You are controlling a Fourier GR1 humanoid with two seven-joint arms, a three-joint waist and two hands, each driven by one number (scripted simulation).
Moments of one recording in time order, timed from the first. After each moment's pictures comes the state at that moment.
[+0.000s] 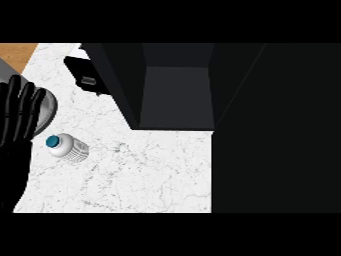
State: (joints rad) left arm -0.02 0.10 -0.01 -2.10 0.00 -0.01 0.03; right arm 0.01 -0.07 -0.03 -2.10 0.00 -0.01 0.01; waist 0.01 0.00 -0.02
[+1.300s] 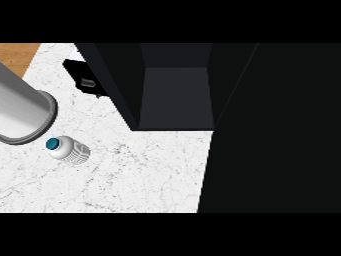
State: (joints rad) left arm -0.03 0.81 0.28 -1.49 1.21 -0.96 0.17; right arm 0.20 -0.03 0.35 -2.45 0.08 0.04 0.27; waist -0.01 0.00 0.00
